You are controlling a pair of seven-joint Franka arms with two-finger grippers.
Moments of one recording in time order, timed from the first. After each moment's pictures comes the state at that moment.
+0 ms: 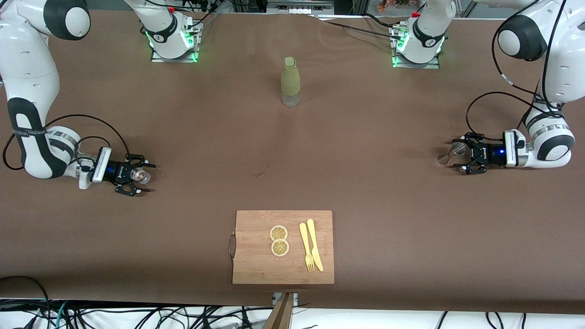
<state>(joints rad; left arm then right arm) 0.33 0.98 0.32 -1.65 -1.11 1.23 2.70 -0.28 0.90 -0.09 -1.70 1.19 1.71 -2.61</state>
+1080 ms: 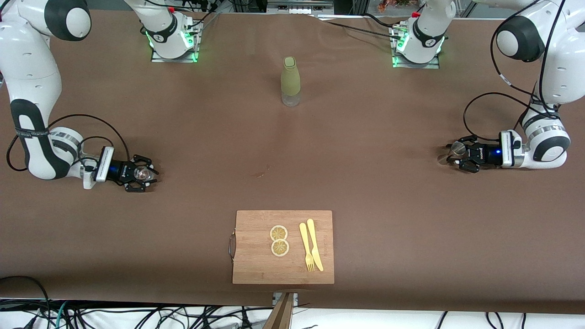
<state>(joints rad) 0.32 0.99 0.31 -1.65 -1.11 1.23 2.72 -0.29 0.91 -0.08 -1.69 1.19 1.68 -2.62</state>
